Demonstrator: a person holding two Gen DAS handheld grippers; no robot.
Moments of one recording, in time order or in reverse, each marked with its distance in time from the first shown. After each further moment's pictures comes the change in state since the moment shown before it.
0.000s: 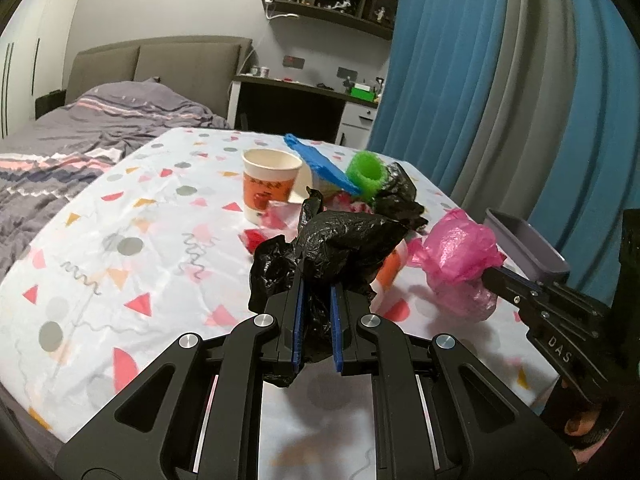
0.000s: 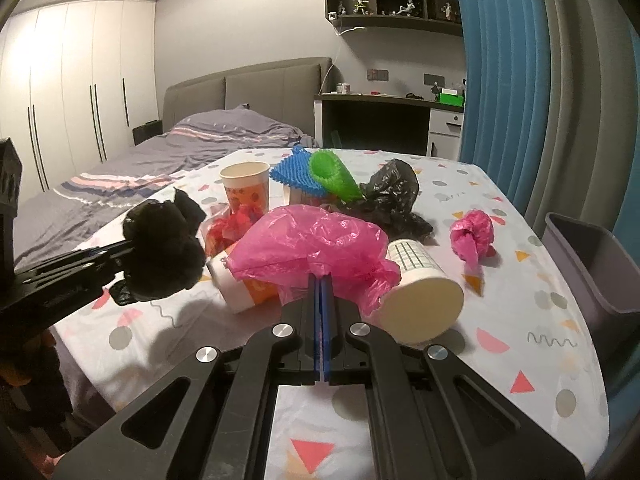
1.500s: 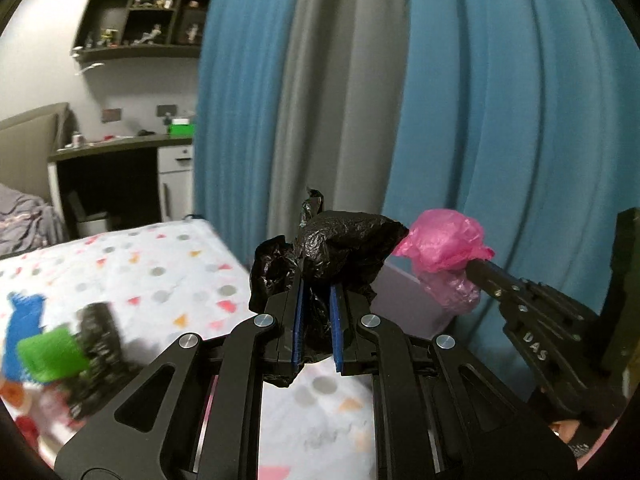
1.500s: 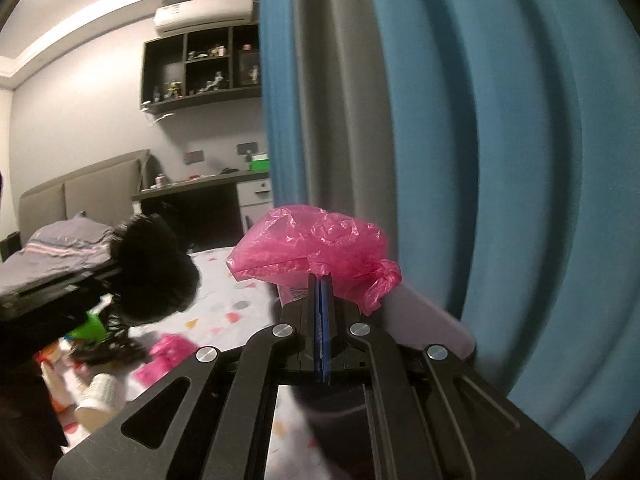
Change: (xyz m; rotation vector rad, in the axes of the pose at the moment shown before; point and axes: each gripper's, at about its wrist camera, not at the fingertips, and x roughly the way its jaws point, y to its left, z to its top) left arm 0.125 -0.306 0.101 0.345 -0.056 -0.477; right arm -0.090 -0.269 0.037 0.289 -0.264 -0.542
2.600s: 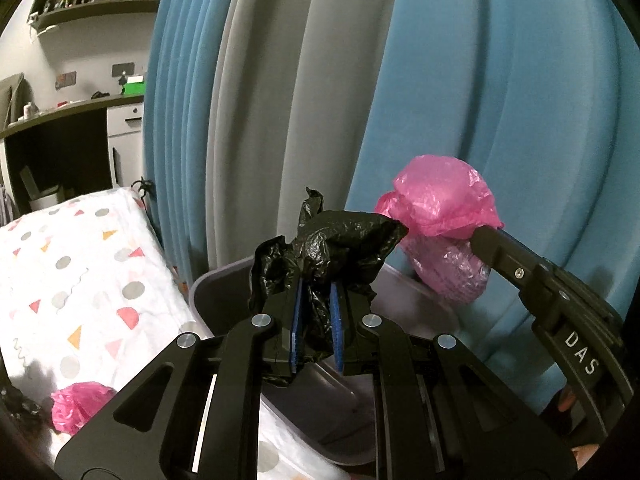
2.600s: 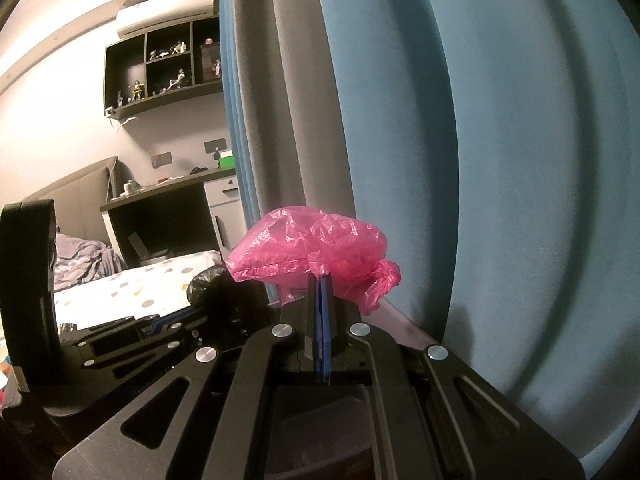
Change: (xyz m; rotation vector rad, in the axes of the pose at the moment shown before) left arm 0.146 -0.015 -0.003 -0.018 0.139 -0.120; right arm 0.061 -0.049 0.009 0.073 0.034 -0.055
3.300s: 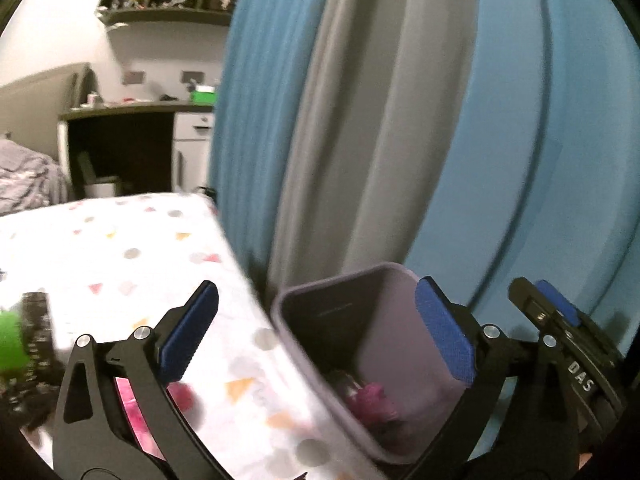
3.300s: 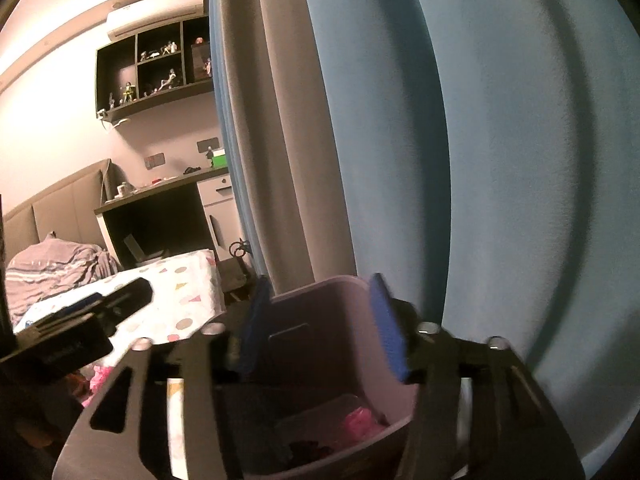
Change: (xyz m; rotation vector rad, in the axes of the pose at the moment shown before) left arm -0.044 0.033 -0.001 -0.126 -0.111 0.232; right arm -0.006 0.003 -0.002 0.024 0.008 -0.020
